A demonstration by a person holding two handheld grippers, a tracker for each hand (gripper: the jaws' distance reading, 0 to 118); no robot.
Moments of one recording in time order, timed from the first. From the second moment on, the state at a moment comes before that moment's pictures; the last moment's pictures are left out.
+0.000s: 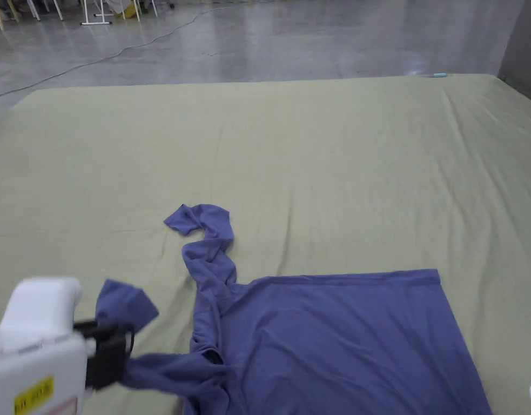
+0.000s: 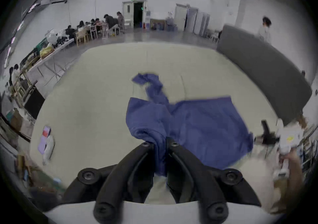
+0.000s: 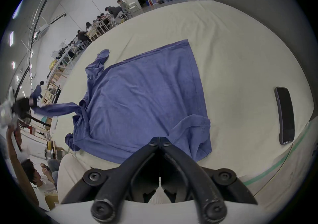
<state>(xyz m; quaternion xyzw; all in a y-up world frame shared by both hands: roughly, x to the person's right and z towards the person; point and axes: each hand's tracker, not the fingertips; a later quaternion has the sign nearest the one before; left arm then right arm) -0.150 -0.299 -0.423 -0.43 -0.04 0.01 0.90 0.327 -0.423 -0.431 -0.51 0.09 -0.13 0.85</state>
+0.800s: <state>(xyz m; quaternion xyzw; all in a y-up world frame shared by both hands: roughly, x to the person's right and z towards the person) -0.104 -0.333 -0.424 -0.45 -0.04 -0.03 0.89 0.320 -0.431 -0.435 -0.52 0.08 -0.12 0.84</state>
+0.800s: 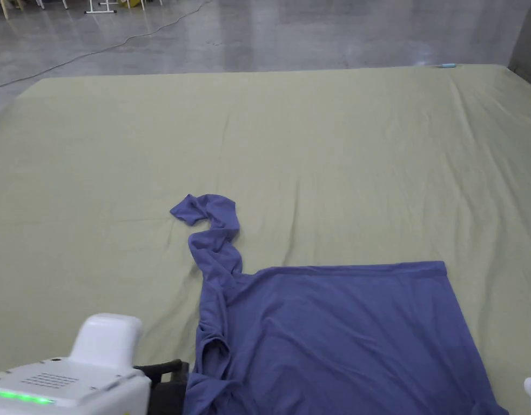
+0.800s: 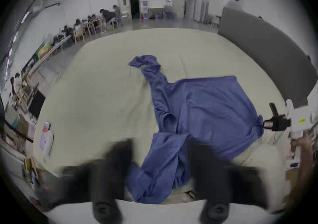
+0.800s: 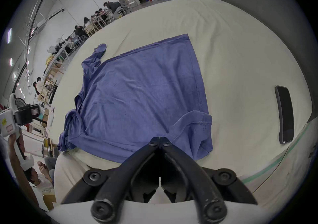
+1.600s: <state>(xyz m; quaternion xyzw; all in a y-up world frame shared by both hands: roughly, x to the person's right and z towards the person) -0.100 -0.478 -0.677 -0.53 -0.01 -0.02 0.85 0.330 -0.424 -0.483 -0.53 0.08 -0.11 0.83</state>
